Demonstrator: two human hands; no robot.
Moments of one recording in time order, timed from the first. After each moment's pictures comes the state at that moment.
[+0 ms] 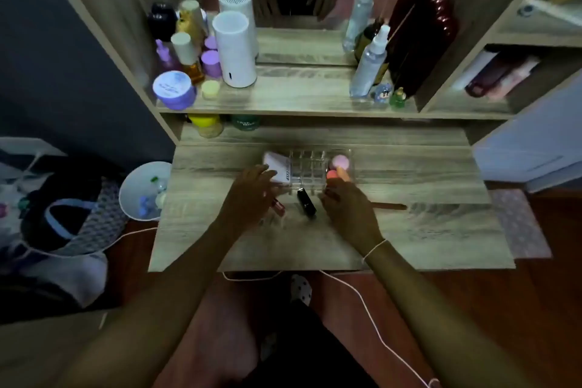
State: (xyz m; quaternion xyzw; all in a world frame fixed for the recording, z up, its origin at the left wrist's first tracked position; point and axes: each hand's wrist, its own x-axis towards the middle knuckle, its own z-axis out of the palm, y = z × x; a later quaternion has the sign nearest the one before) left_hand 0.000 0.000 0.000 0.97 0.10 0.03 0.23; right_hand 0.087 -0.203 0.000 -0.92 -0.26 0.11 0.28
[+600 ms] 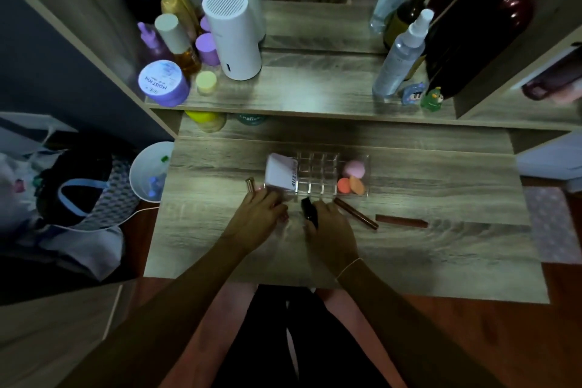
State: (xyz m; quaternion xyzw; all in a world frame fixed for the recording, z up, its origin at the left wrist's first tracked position) left_hand 0.012 -0.002 -0.035 0.99 0.00 -0.09 0.07; right_hand 0.085 -0.165 -0.049 -0.91 -0.24 0.24 0.22
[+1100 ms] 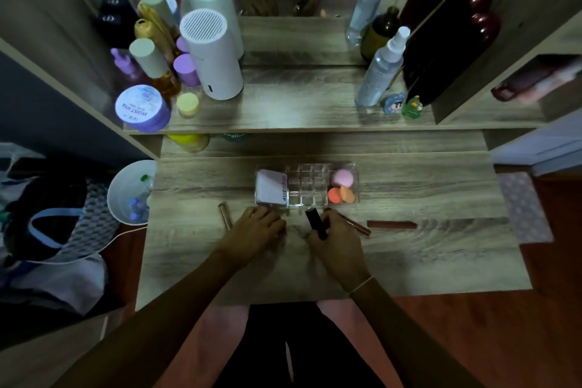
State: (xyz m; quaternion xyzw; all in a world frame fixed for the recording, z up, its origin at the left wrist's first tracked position) left_hand 0.024 0.014 -0.057 0.99 -0.11 -0.11 0.06; right_hand 0.089 -0.173 -0.026 -0.91 -0.10 0.24 0.31
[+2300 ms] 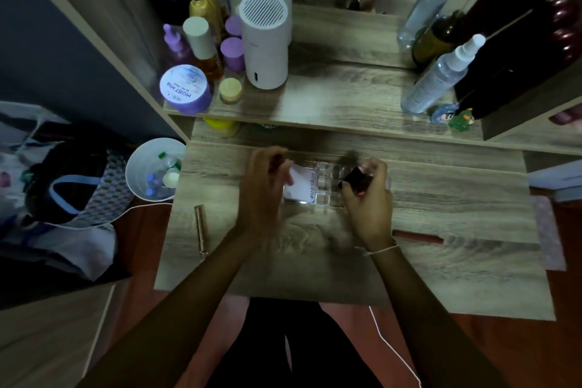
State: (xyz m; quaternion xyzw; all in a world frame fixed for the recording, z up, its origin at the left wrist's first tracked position) left_hand 0.049 0.034 0.002 0.82 0.24 0.25 0.46; right_hand 0.139 -0.133 -0.006 -0.89 -0.12 0.09 0.43
